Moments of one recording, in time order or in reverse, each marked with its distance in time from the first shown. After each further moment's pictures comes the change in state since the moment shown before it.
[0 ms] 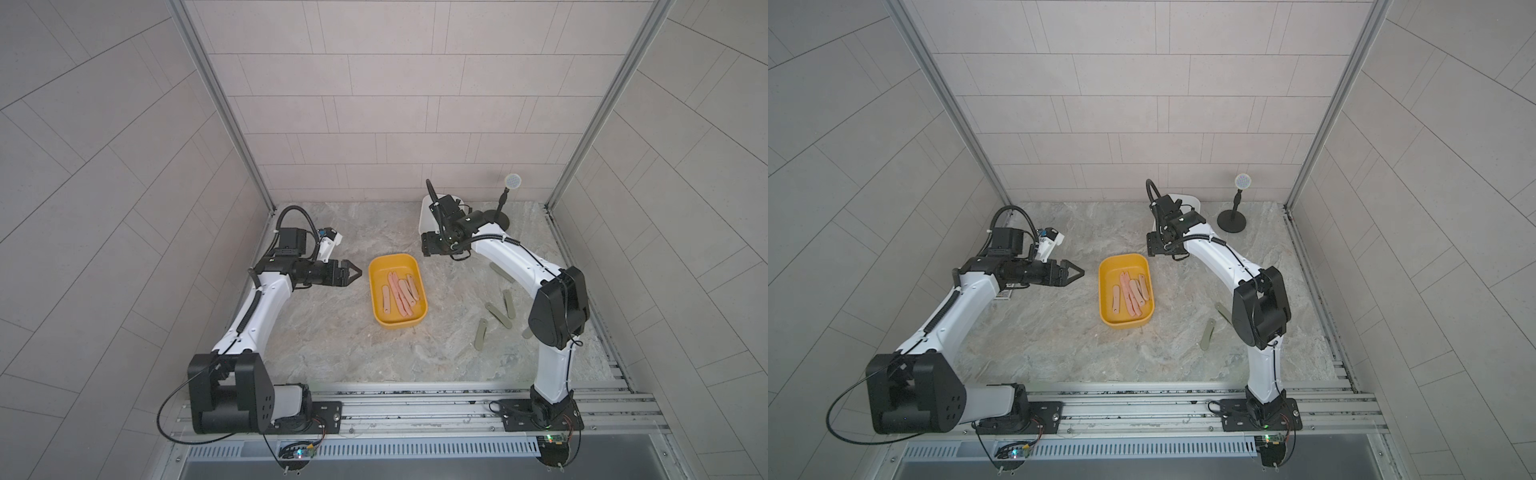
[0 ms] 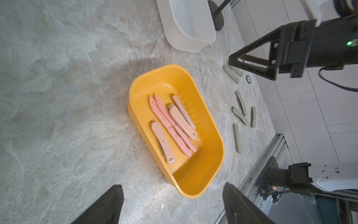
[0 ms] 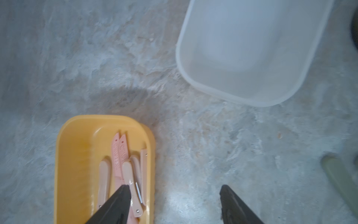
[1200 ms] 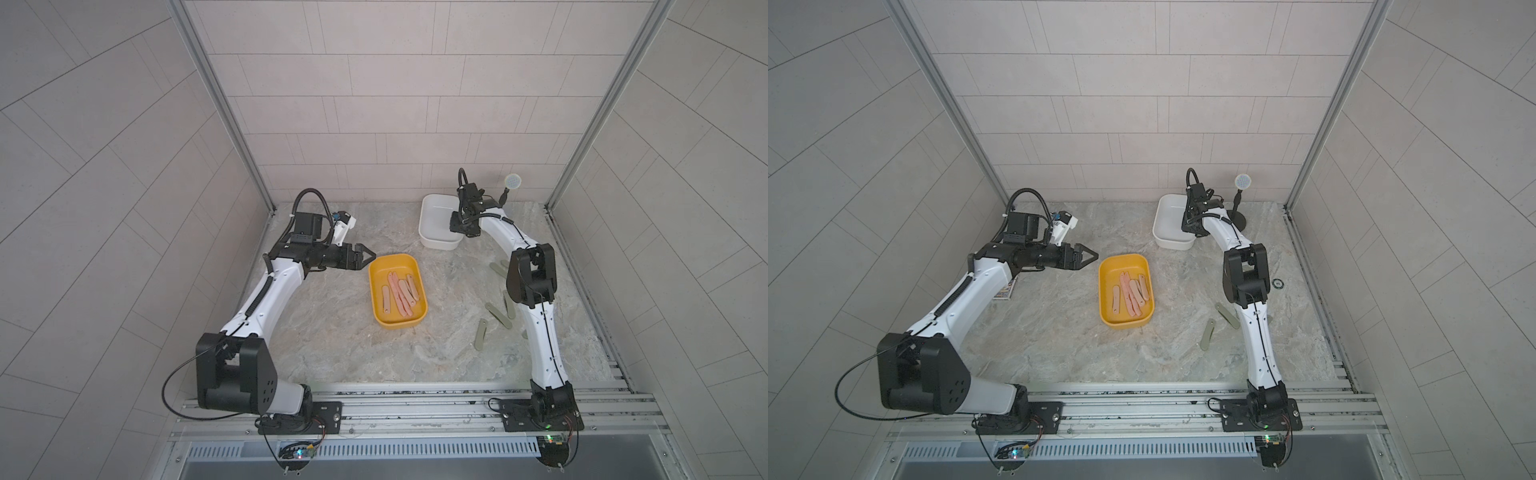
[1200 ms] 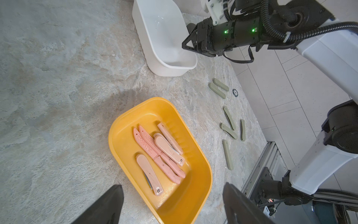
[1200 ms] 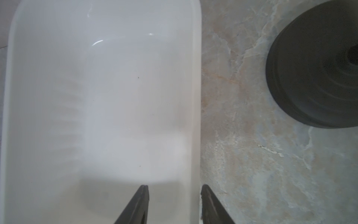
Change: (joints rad) left arm -0.112 0.091 0.093 0.129 -0.017 -0.113; right arm -0.282 0.489 0.420 0.067 0.008 0.024
